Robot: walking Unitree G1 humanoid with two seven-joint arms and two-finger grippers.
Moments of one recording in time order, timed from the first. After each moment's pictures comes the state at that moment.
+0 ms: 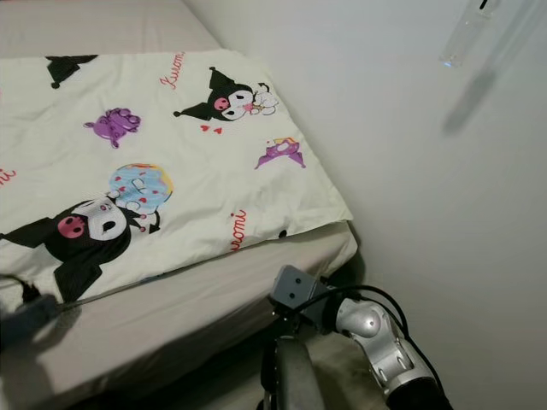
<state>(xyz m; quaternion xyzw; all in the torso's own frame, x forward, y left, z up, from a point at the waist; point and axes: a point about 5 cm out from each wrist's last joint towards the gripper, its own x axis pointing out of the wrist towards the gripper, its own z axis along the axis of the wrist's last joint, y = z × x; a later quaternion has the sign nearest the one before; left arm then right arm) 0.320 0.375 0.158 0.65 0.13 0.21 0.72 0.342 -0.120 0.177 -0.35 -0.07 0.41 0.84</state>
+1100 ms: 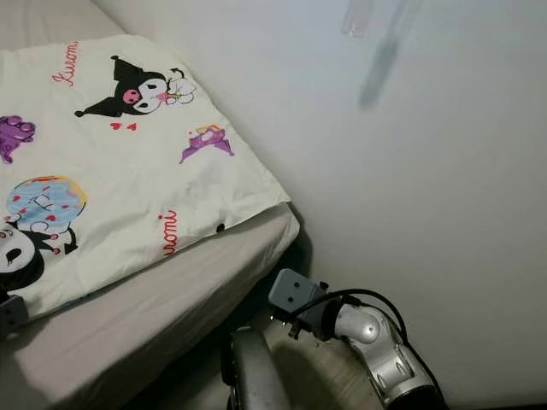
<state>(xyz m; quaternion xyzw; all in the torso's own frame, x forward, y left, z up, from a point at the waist) 0.280 0.414 0.149 0.68 0.18 0.23 0.67 0.336 -0.118 0.168 -0.34 -0.05 0.41 0.84</state>
